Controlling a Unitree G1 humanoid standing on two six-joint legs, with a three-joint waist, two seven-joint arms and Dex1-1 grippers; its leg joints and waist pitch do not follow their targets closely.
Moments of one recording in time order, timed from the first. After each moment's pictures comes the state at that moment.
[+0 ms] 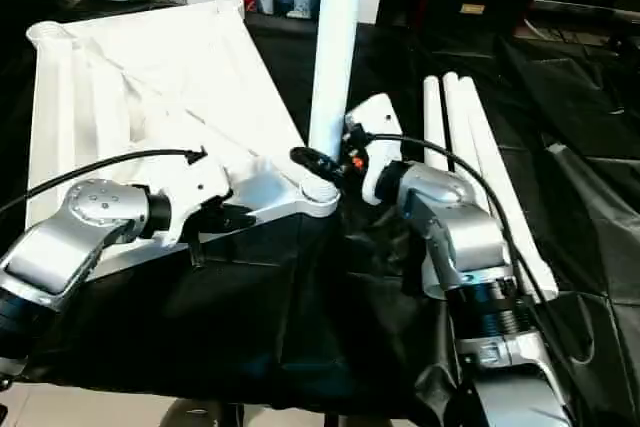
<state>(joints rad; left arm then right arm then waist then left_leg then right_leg) -0.54 0.59 -0.37 0.06 -0.08 0.48 -0.94 -0.58 -0.30 0.07 0.18 0.28 0.45 0.74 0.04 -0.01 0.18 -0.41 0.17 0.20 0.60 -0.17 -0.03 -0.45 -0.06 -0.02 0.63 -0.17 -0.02</state>
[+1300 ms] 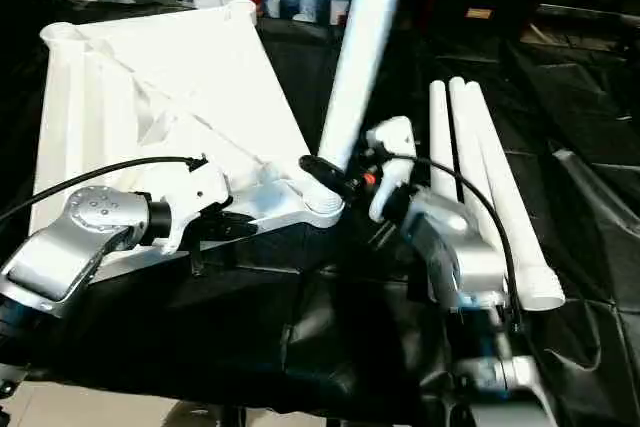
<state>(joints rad) -0.52 0.54 -0.34 0.09 -0.09 0.47 -0.96 -0.44 -0.22 -0.01 0.22 0.36 0.28 0.74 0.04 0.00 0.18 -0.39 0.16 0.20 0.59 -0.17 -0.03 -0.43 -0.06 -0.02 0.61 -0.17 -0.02</state>
